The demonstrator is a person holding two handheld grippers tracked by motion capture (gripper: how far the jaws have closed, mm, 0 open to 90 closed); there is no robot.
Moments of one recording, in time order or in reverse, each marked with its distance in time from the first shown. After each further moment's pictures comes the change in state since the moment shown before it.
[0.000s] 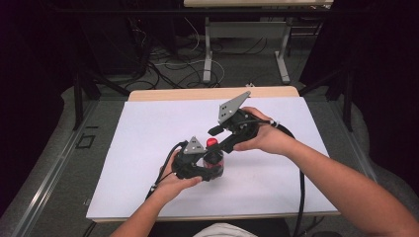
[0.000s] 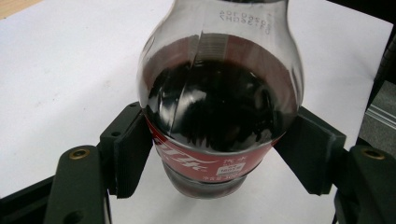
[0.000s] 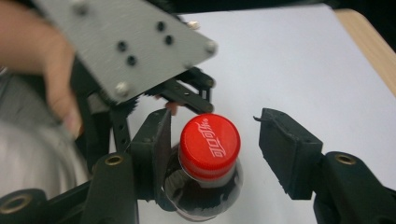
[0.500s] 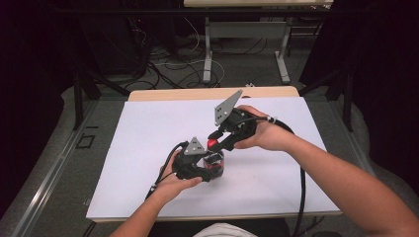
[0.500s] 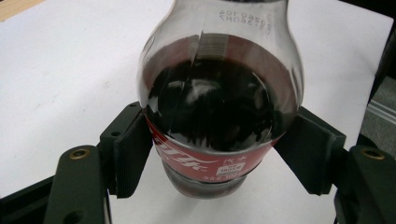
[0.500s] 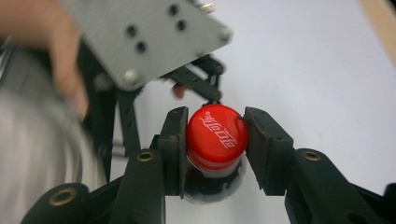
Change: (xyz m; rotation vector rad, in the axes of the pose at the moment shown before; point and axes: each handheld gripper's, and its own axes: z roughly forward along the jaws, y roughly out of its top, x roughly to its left) left arm -0.003 -0.001 0.003 -0.011 0.001 0.010; right arm -0.003 0.009 0.001 0.119 0.069 -0.092
